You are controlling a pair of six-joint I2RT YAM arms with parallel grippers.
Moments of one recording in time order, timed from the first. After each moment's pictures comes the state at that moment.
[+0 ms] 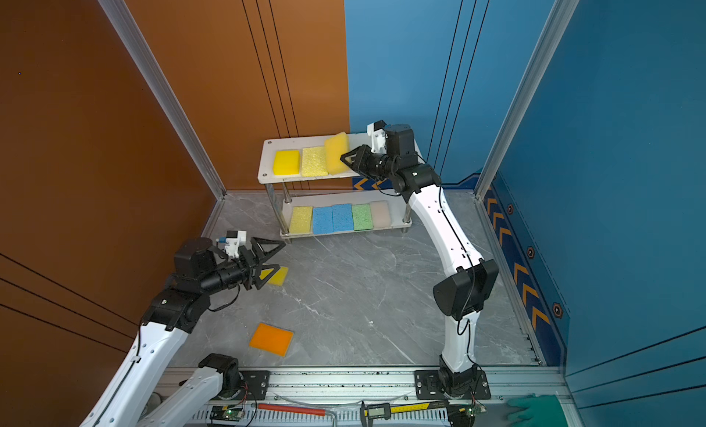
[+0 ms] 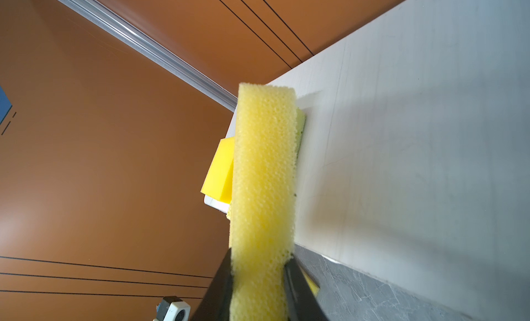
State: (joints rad) left arm -0.17 0.78 0.86 -0.48 0.63 -1.20; right arm 0.39 1.95 2.24 -0.58 -0.53 0.75
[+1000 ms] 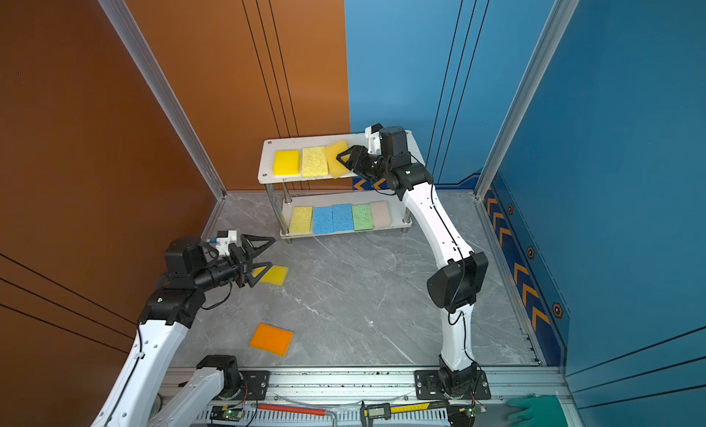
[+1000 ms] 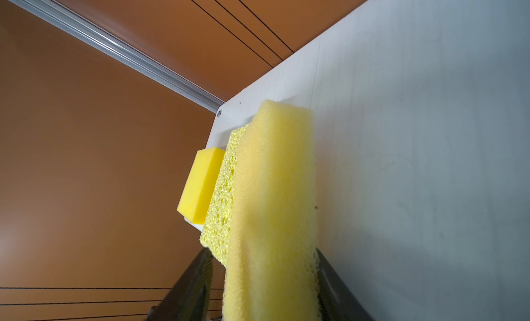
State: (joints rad) left arm -0.02 0.80 0.85 -0.49 0.75 -1.19; right arm 0.39 2.03 2.29 -0.58 -0.50 0.77
